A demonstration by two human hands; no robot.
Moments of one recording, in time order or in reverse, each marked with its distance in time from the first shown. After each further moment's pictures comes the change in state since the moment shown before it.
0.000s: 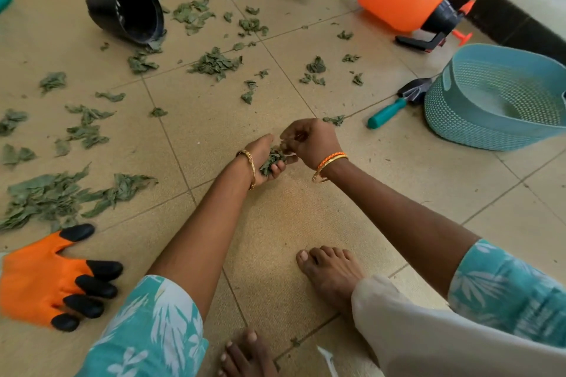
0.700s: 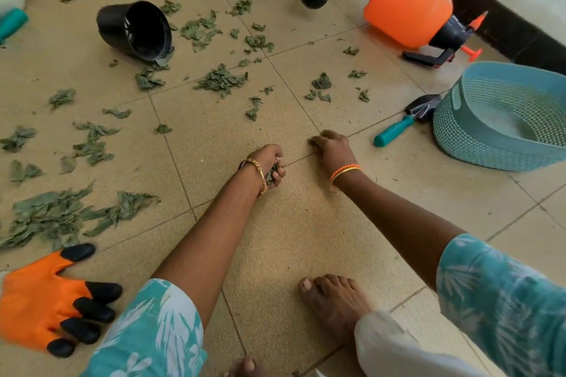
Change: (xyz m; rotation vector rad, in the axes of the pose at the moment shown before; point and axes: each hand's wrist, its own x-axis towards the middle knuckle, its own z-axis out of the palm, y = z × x) left_hand 0.016 0.017 0.002 0.004 0.163 0.095; right_hand 0.036 0.065 0.004 -0.459 -0.119 0.098
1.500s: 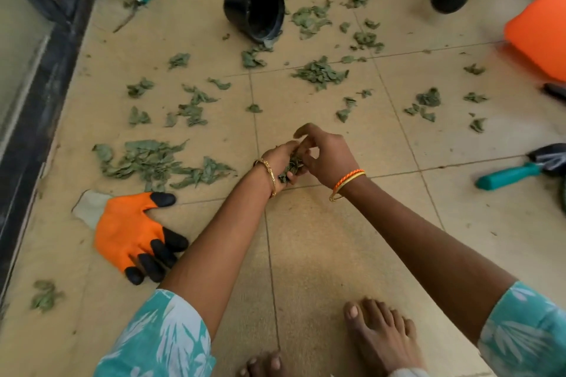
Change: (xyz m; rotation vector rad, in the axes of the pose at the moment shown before) left_hand -0.018 -0.002 -0.099 -0.309 0.112 0.072; right_hand -0.003 -0.153 0.008 0.488 -0.080 -0.514
